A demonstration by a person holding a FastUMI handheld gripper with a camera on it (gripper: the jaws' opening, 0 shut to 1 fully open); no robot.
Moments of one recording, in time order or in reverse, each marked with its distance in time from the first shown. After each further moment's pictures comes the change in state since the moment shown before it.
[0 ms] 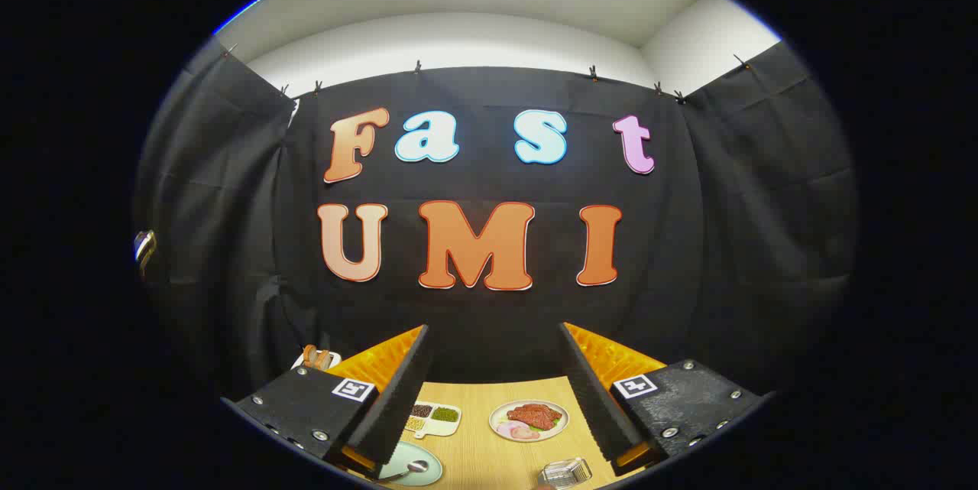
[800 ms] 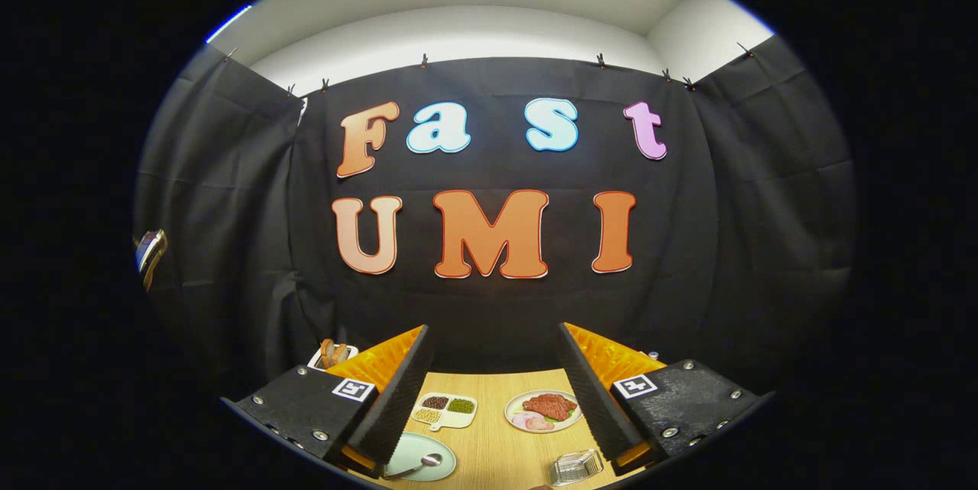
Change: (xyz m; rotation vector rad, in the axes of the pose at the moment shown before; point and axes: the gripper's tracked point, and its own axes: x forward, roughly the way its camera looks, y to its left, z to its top) arm -0.007 0.013 -0.006 0.022 0.043 0.050
